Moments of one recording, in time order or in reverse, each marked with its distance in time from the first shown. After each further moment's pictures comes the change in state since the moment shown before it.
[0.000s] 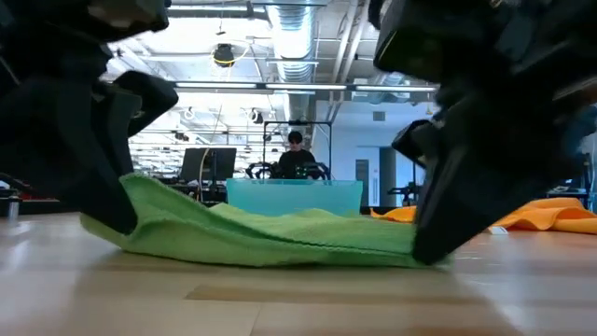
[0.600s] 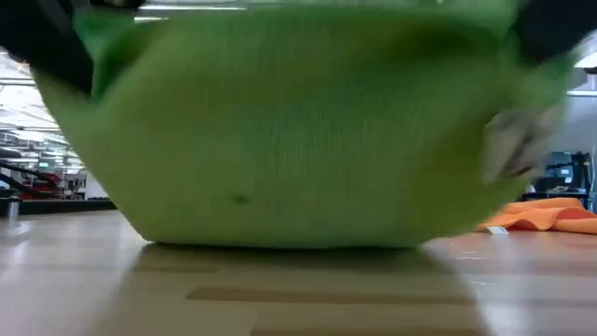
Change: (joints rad) left arm -0.106 0.000 0.260 -0.294 -0.092 -0.001; right arm 0.134 -0.002 0.271 -0.224 0.010 0.000
